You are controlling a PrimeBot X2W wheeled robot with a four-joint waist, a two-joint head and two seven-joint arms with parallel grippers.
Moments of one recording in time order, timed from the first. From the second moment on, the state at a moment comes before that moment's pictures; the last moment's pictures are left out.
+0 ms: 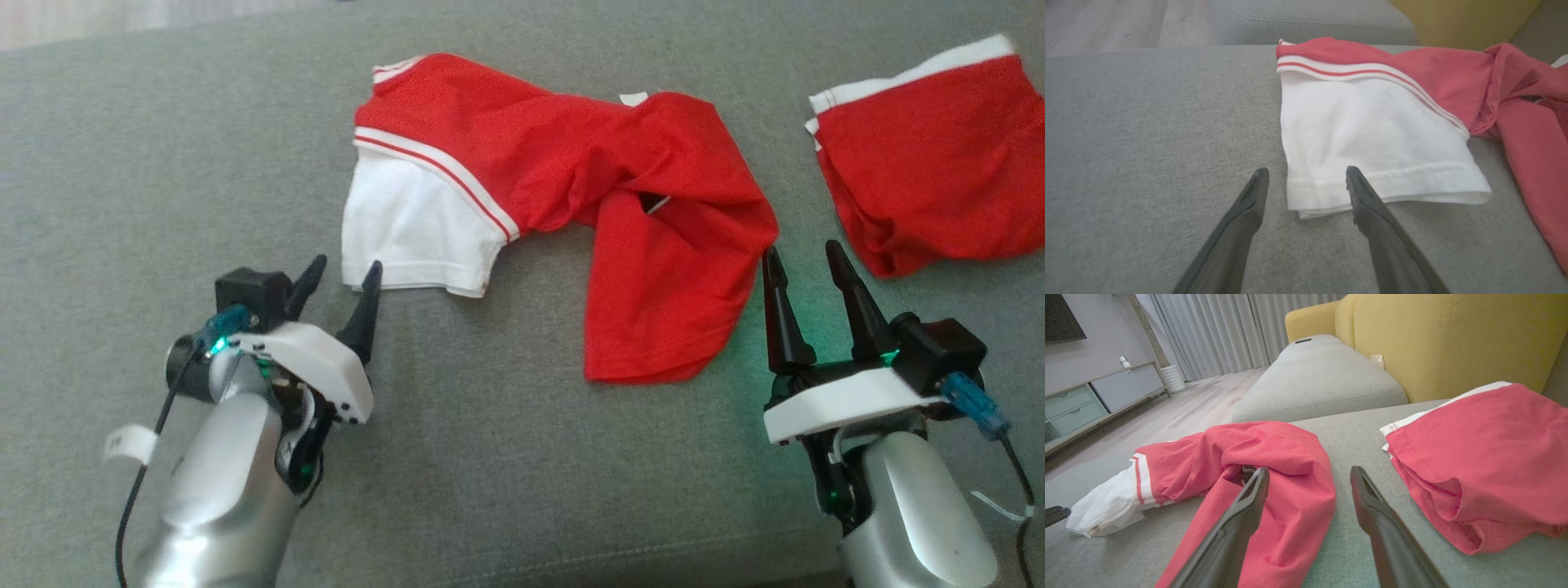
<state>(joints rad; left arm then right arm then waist) -0.44 0.12 -0.32 0.65 -0.31 -0.10 -0.14 -0.22 -0.05 0.09 0.33 0.20 0.13 -0.22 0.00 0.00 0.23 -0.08</state>
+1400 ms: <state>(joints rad) -0.44 0.12 -0.22 0.07 -0.42 -0.12 -0.20 -0.22 -0.05 0.11 0.37 0.22 0.13 -0.23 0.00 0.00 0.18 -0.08</state>
